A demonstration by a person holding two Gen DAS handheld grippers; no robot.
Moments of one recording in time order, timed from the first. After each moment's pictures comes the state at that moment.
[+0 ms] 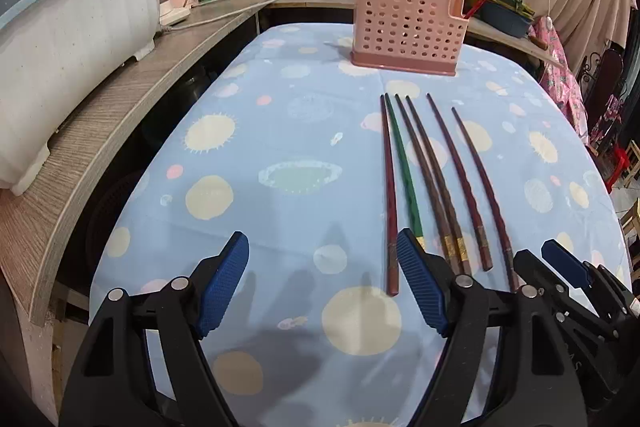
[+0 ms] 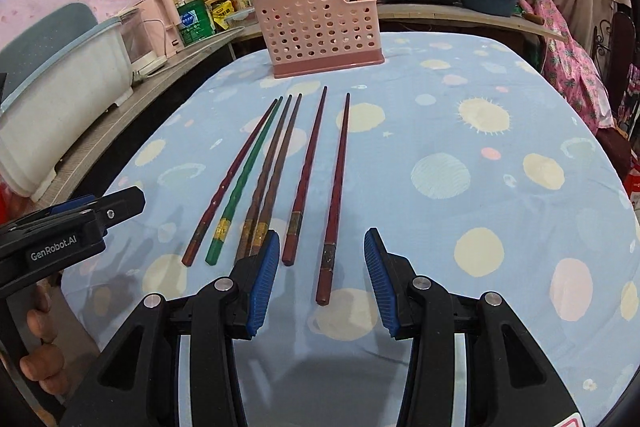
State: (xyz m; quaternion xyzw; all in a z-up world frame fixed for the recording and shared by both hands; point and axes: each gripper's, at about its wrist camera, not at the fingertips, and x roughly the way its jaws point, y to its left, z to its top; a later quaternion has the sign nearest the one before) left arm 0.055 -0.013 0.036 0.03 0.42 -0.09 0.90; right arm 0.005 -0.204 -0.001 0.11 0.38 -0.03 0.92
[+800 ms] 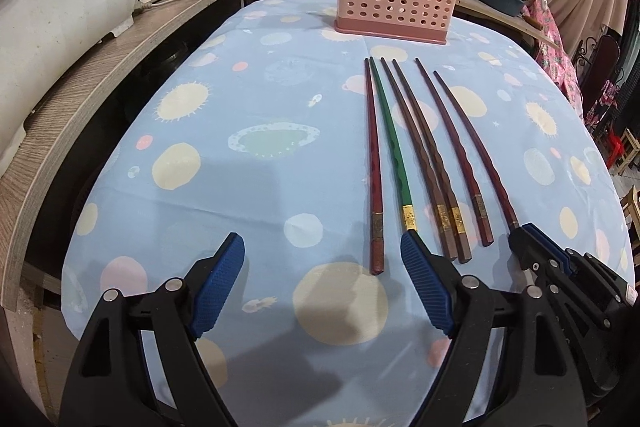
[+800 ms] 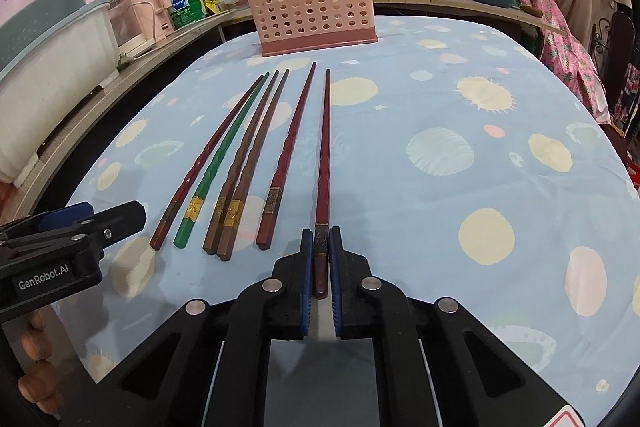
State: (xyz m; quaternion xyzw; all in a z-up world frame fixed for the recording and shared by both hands) left arm 0.056 -0.028 0.009 0.03 0.45 -0.11 0.89; right arm 0.010 -0.203 -0.019 0.10 0.39 -0.04 0.92
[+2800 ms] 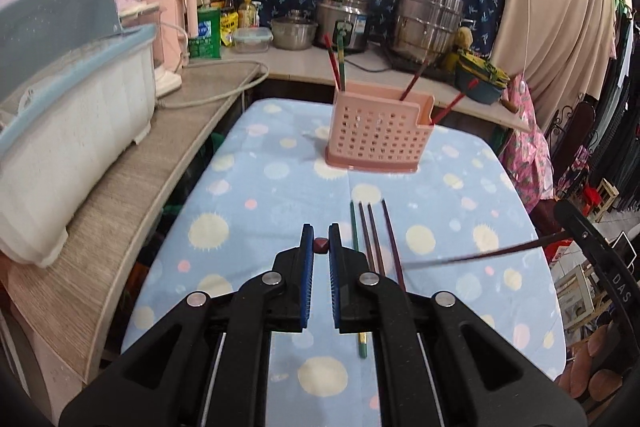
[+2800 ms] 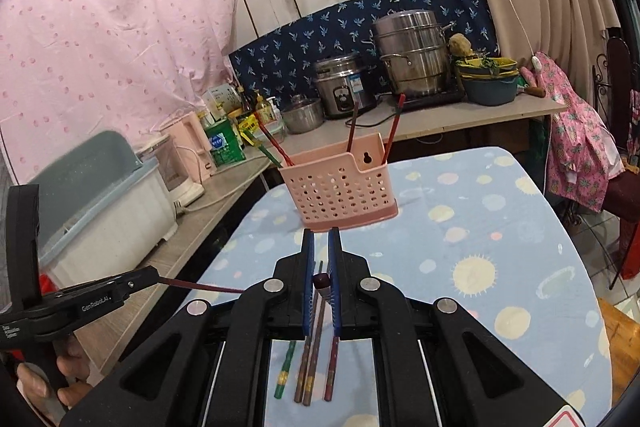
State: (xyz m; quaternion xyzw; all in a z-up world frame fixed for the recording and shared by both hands) left arm 0.080 -0.011 0.165 -0.02 0.35 -0.13 0.93; right arm 0.017 -0.250 0.158 0.17 0.20 0.01 0.96
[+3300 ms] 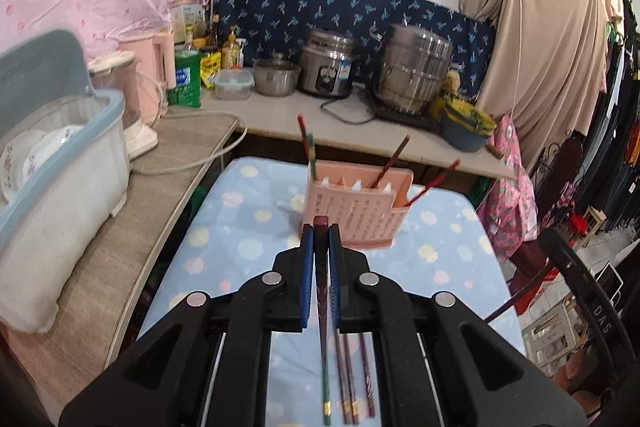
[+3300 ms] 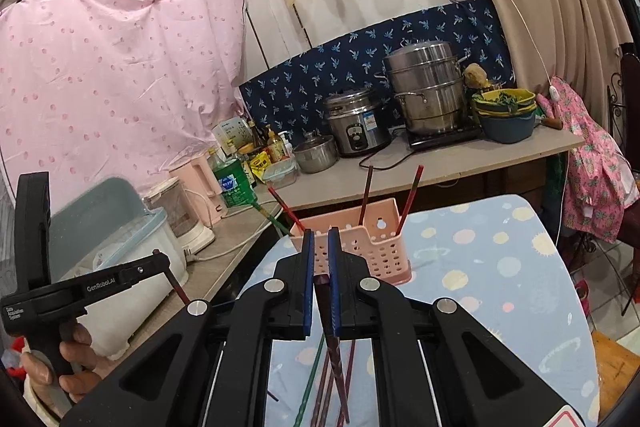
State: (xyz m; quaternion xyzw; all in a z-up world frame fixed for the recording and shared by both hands) left arm 0.141 -0.037 0.241 -0.05 0.30 -0.16 0.94; right arm 0.069 -0.276 0.219 0.17 0.16 0.02 0.97
